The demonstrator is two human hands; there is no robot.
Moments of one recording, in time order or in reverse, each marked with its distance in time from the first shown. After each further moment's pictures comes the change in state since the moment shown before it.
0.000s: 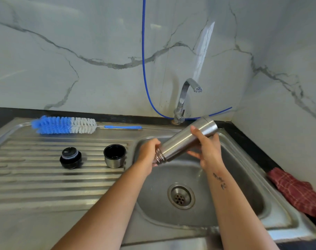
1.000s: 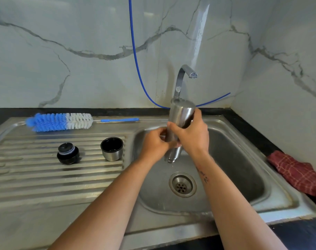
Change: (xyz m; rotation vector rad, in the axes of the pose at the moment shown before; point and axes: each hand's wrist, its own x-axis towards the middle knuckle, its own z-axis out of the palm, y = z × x) left_hand -0.009 -0.012 0.005 0.536 -0.159 0.636; right_hand -0.026 0.008 0.031 -0.779 0.072 -0.485
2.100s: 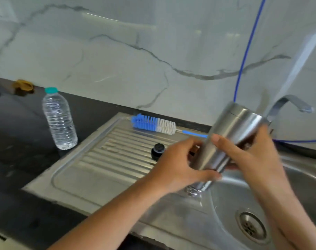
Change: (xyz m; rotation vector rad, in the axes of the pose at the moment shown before) left_hand -0.139 0.057 -0.175 0.183 0.128 0.110; right_hand -0.084 -0.148 -0.002 0.490 -0.394 -0.082
